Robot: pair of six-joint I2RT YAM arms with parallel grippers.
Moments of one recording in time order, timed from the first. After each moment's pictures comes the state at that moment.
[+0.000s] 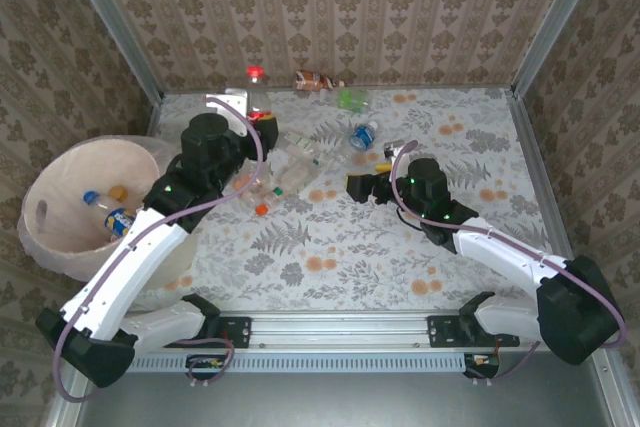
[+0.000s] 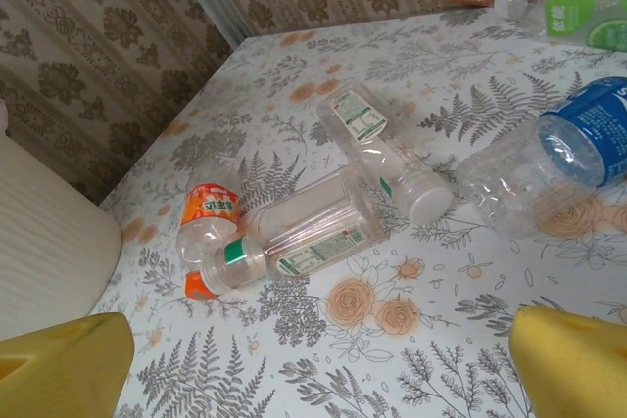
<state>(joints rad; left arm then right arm) -0.61 1.07 1.23 -0.39 -0.23 -0.16 0.52 1.21 0.64 0.25 -0.17 0.40</state>
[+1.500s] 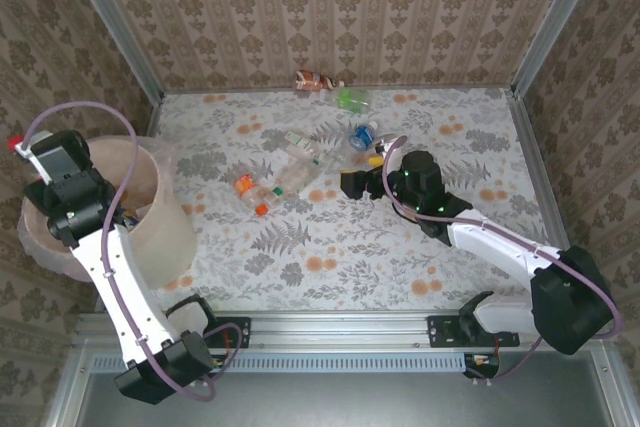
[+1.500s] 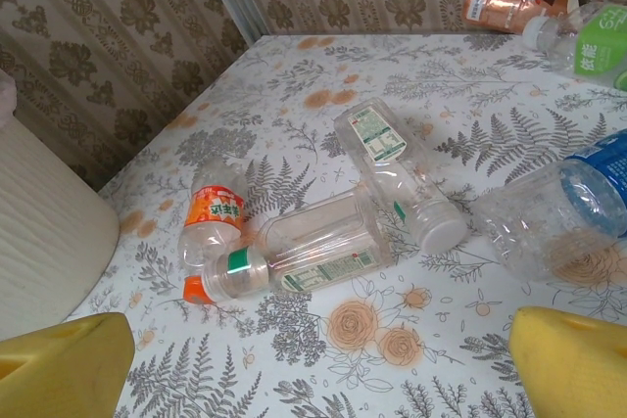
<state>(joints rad) 0.47 0.97 1.31 -0.86 -0.43 -0.02 0.53 1.26 0.71 0.24 -0.20 0.31</state>
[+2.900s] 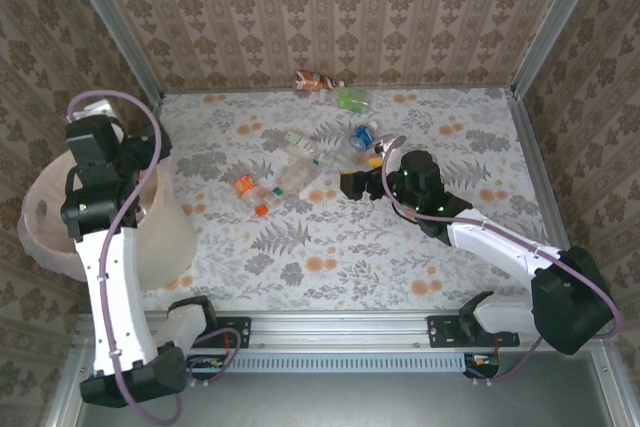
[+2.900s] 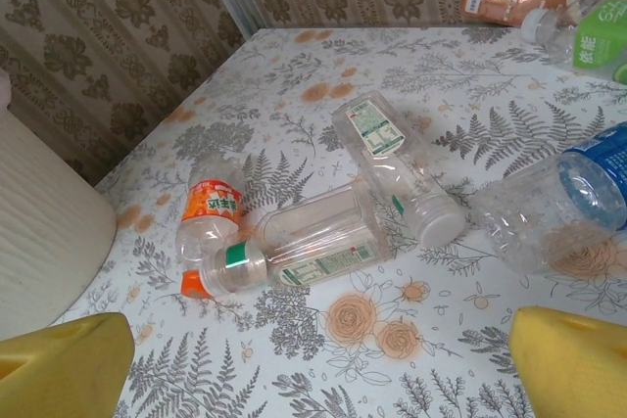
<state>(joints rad) 0.11 0.98 1.39 -0.86 -0.11 -0.20 0.53 1.26 0.72 0.22 -0.19 0.31</state>
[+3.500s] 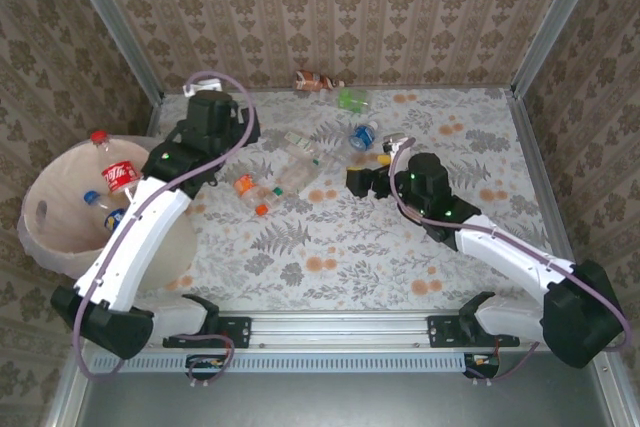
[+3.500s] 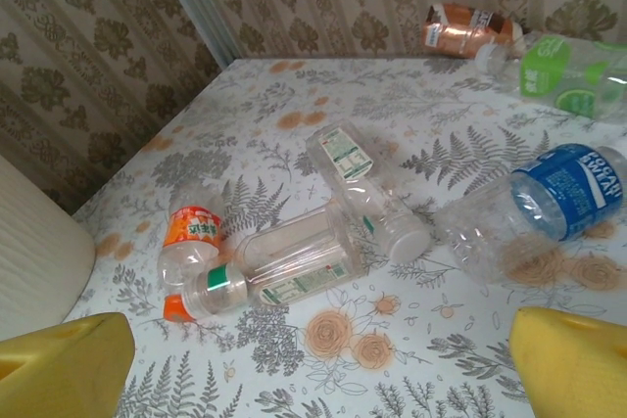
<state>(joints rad) -0.50 1.26 1.42 -0.75 -0.45 -0.39 0.53 1.17 0.70 0.19 -0.10 0.32</state>
